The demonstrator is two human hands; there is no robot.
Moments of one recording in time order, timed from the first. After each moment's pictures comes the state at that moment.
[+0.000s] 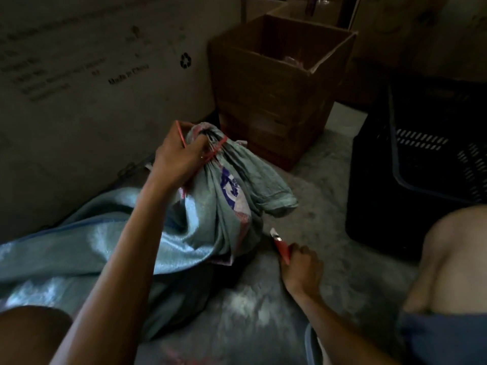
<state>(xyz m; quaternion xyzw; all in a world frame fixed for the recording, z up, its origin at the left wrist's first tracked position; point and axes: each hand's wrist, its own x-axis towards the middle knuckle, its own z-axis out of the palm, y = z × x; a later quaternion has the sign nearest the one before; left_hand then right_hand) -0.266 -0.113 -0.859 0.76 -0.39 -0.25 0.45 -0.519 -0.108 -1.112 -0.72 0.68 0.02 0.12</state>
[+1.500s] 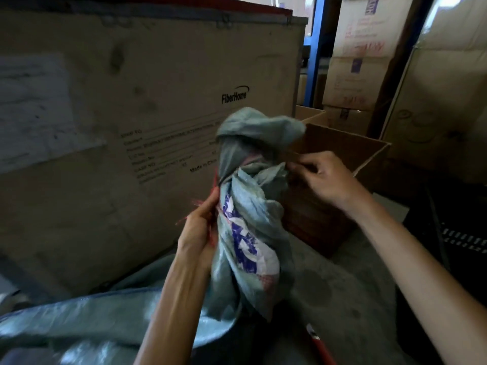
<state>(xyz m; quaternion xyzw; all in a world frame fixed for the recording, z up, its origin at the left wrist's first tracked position) -0.243 -0.074 -0.796 0.34 -0.11 -0.55 0.75 -0.405 -0.236 -0.750 -0.86 0.26 -0.32 0.31</state>
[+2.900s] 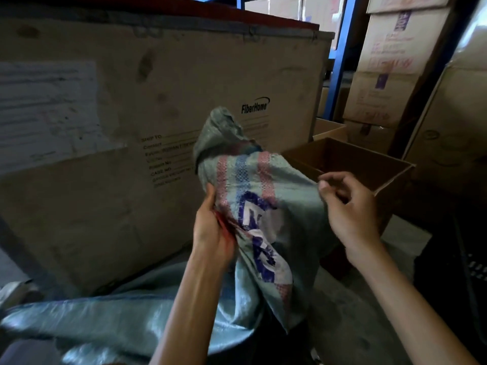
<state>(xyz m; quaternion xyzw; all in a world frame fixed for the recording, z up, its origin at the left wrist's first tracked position) -0.239 -0.094 -0.782 0.26 -0.05 -0.51 0.82 -0.402 -0.206 -0.766 -0.68 0.38 -0.49 0.38</state>
